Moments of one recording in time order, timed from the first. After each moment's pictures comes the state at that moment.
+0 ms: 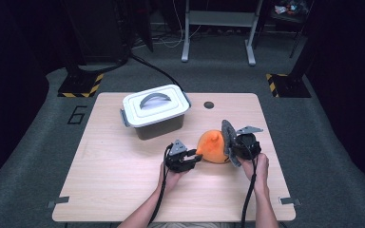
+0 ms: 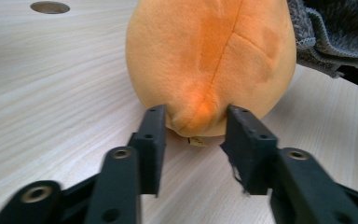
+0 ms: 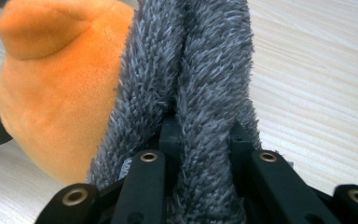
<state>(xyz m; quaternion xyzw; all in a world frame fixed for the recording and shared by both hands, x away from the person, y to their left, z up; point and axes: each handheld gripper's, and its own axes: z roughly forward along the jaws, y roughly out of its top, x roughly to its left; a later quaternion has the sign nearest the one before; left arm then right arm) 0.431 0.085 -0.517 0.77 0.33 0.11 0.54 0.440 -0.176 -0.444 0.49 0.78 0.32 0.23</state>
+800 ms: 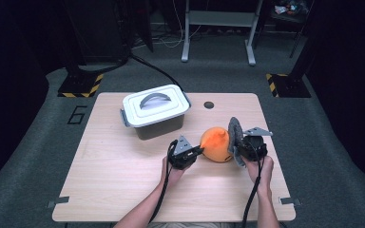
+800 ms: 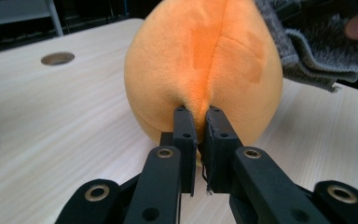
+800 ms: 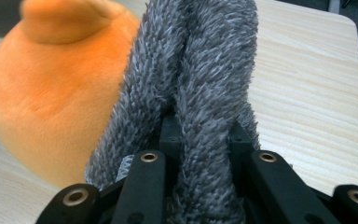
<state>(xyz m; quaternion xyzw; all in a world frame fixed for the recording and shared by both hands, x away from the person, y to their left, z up) 0.430 0.077 -0.487 0.78 0.28 0.17 0.54 0.430 -0.194 -0.441 0.50 0.75 0.35 0.26</state>
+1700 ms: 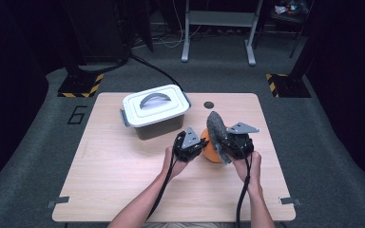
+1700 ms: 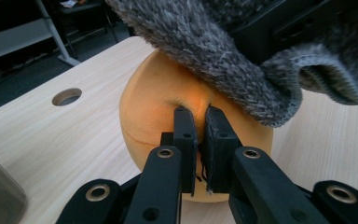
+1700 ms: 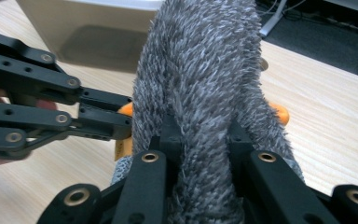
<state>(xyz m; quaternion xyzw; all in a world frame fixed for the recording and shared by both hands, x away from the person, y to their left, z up) 0.438 0.060 -0.456 0.80 0.22 0.20 0.51 0.416 -0.139 -0.402 0.42 0.78 0.39 0.26</state>
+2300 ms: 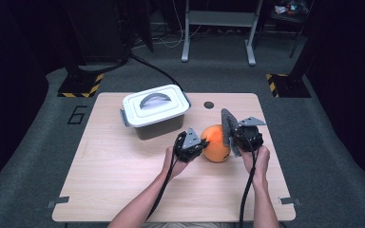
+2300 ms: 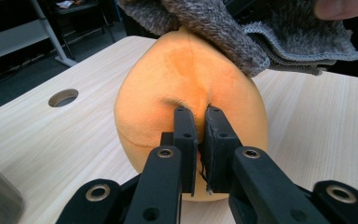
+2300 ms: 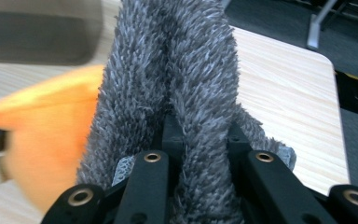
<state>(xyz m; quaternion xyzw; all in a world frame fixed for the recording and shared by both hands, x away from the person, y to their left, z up) 0.438 0.059 -0.456 0.81 0.22 0.20 0.51 0.445 -0.174 -0.411 0.49 0.75 0.34 0.30</state>
